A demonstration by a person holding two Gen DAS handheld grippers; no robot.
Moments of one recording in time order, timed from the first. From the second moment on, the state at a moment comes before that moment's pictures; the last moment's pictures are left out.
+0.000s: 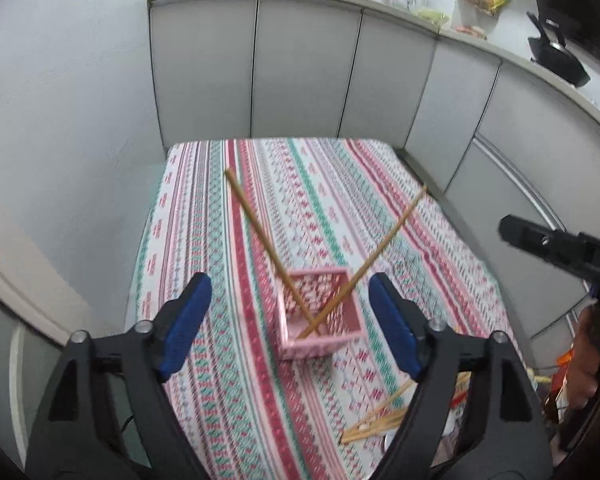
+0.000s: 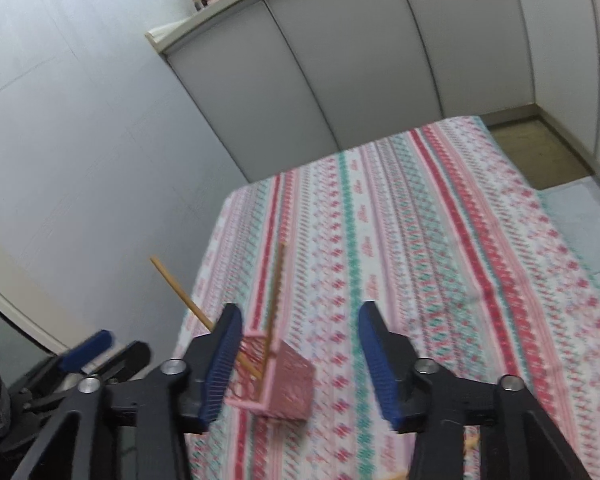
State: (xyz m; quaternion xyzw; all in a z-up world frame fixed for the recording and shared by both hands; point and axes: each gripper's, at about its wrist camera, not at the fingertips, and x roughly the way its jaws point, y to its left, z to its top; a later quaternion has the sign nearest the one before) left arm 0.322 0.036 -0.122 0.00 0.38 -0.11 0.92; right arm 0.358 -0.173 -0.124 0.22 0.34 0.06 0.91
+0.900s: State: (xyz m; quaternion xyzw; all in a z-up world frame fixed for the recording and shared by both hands) left arm 0.274 -0.074 -0.210 0.15 0.52 -0.22 0.81; right arm 0.289 -0.273 -0.221 0.21 0.54 -0.06 0.81
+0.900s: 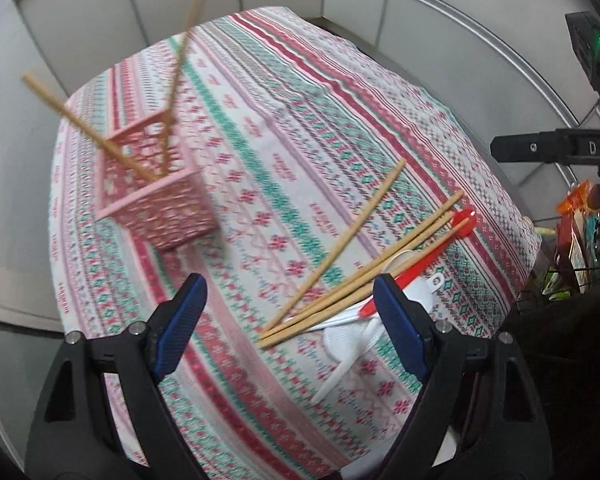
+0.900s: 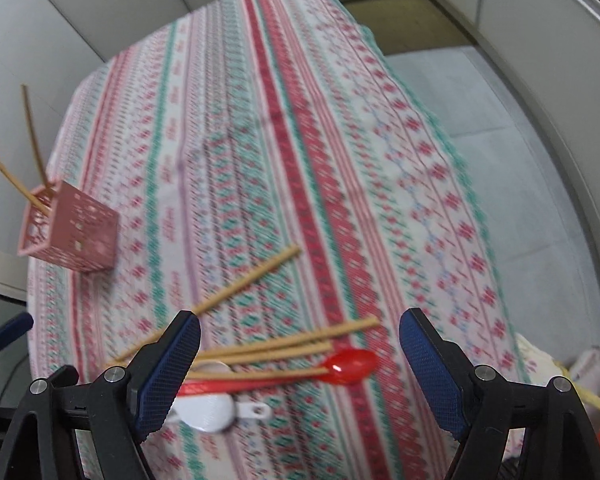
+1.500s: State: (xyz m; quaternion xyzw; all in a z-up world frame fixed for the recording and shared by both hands) left arm 0.314 -0.186 -0.271 0.21 0.54 -0.28 0.76; right arm 0.280 -0.319 -0.248 0.23 0.57 -0.09 0.78
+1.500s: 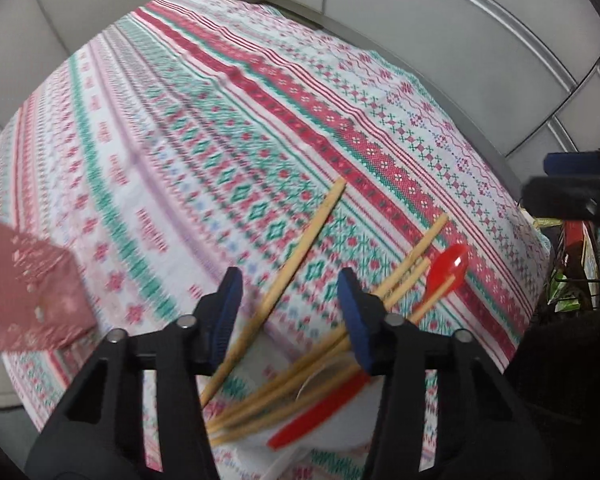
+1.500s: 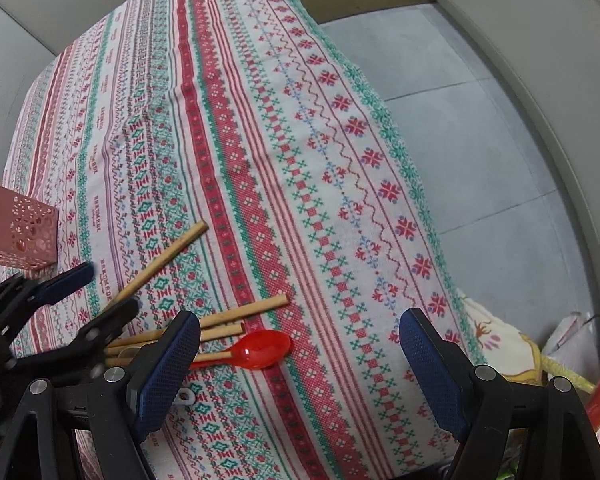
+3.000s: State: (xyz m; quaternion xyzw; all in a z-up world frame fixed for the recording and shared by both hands) left arm 0.297 -0.108 -0.211 0.18 0.46 -0.25 0.83; right arm 0.357 -0.262 -0.319 0.34 0.61 -0.08 0.71
